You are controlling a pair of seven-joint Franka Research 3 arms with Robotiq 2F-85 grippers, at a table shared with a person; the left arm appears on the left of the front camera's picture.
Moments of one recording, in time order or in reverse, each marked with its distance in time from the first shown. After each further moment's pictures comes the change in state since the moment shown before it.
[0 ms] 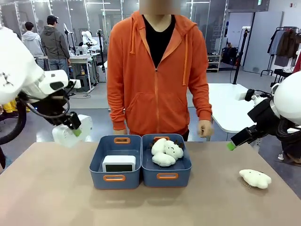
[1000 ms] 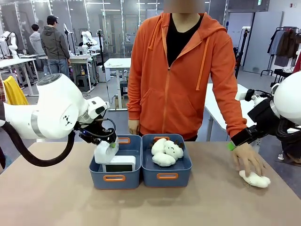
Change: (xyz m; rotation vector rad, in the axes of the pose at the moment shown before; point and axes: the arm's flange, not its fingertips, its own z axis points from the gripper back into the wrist) left arm 0.044 -0.025 -0.150 0.009 -0.074 0.218; right arm 0.000 0.000 0.000 0.000 0.000 0.000
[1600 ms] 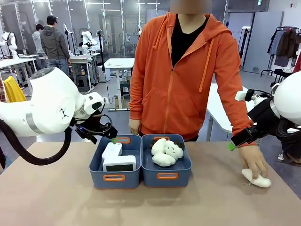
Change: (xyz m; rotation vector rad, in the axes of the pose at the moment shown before) left arm -0.004 0.002 0.028 -0.071 0.024 -0.082; right arm 0.000 0.000 0.000 0.000 0.000 0.000
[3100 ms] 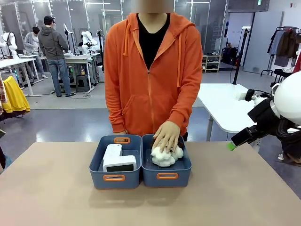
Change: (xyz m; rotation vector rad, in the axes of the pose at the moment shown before) left arm -0.148 0.214 0.221 -0.405 -0.095 -0.669; right arm 0.000 -0.001 0.000 0.000 0.000 -0.001
